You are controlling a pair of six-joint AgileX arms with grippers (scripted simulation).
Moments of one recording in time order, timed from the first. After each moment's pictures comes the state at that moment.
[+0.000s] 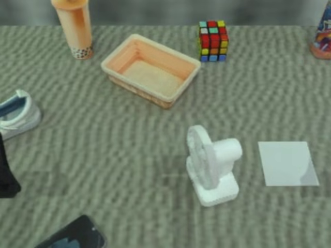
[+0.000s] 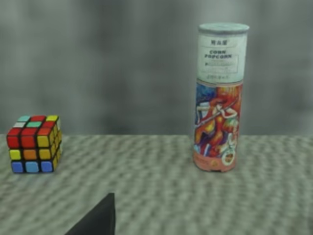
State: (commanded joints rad) left arm 0.00 0.00 0.00 0.00 0.00 0.00; right arm 0.00 0.00 0.00 0.00 0.00 0.00
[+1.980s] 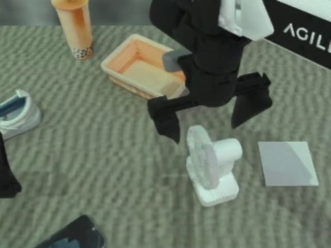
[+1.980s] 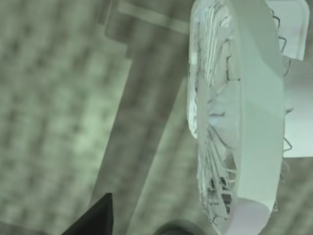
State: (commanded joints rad) left arm 0.00 0.00 0.00 0.00 0.00 0.00; right arm 0.73 2.08 1.96 -1.45 0.00 0.43
